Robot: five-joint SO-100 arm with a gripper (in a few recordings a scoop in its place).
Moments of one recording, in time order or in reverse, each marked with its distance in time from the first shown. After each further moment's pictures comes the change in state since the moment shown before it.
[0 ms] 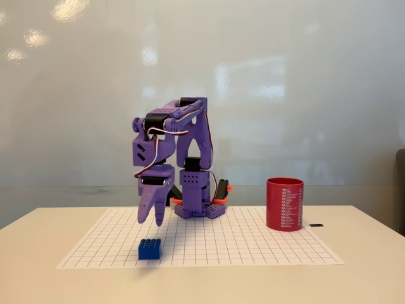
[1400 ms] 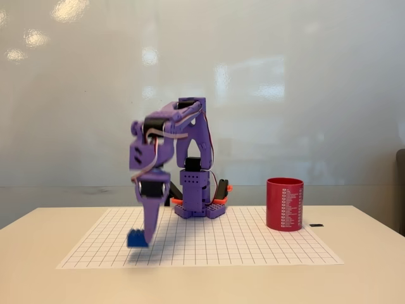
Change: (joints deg) arm -1.3 -1.5 -9.1 -4.7 -5.8
